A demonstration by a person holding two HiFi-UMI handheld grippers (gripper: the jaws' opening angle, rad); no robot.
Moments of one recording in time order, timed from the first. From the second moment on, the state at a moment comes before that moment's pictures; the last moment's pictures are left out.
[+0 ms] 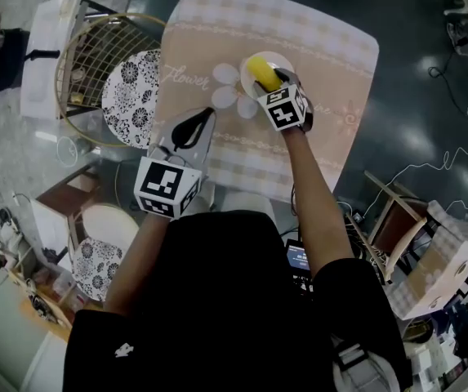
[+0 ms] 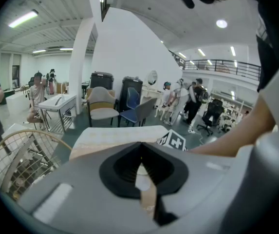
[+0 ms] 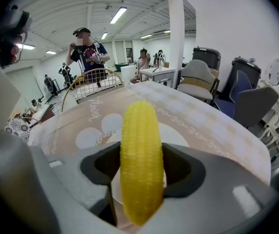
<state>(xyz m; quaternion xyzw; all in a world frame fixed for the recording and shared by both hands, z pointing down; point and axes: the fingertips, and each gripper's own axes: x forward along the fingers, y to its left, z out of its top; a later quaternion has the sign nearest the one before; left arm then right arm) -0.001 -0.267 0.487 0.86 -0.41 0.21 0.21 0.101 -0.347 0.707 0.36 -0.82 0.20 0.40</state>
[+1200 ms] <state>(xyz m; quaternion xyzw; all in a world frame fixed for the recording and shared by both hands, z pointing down) -0.008 -0.266 0.492 0.86 -0.42 0.23 0.21 0.099 -0.353 0.724 0.37 -0.81 0.20 0.40</state>
